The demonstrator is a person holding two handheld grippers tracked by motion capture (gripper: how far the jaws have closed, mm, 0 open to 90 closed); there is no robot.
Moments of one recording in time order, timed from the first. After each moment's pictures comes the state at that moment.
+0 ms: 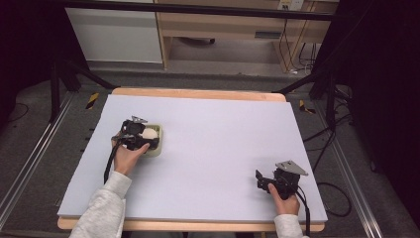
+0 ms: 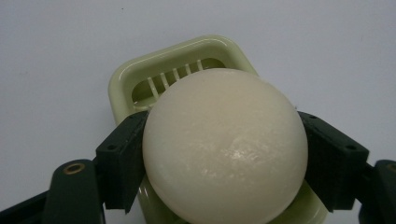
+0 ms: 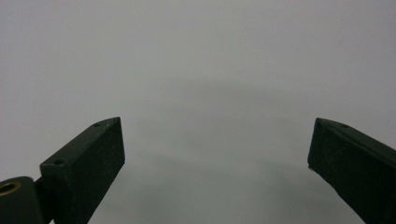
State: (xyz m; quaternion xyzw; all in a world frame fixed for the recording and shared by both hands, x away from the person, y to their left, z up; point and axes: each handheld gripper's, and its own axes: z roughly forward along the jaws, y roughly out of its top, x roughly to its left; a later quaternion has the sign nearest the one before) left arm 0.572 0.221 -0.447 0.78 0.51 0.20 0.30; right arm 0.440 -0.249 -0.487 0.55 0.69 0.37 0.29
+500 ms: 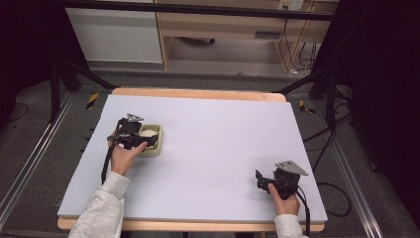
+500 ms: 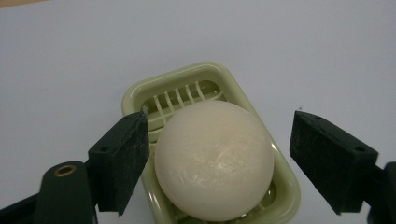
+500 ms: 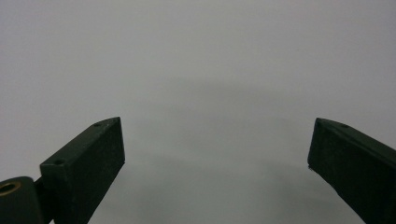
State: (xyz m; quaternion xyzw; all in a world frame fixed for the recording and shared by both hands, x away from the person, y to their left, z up) left arm 0.561 0.226 -0.429 0.77 0.51 0.21 0.33; right arm 0.440 -0.249 -0.487 0.55 0.69 0.37 0.29
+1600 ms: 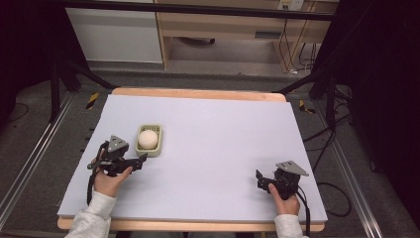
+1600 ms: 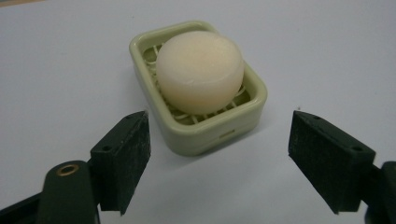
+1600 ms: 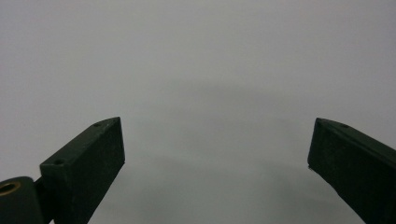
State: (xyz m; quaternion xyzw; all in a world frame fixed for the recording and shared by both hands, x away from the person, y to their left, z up) left arm 0.482 0.257 -0.443 0.76 0.47 0.24 0.38; right arm 0.439 -0.250 -0.487 0.55 0.69 0.38 0.29
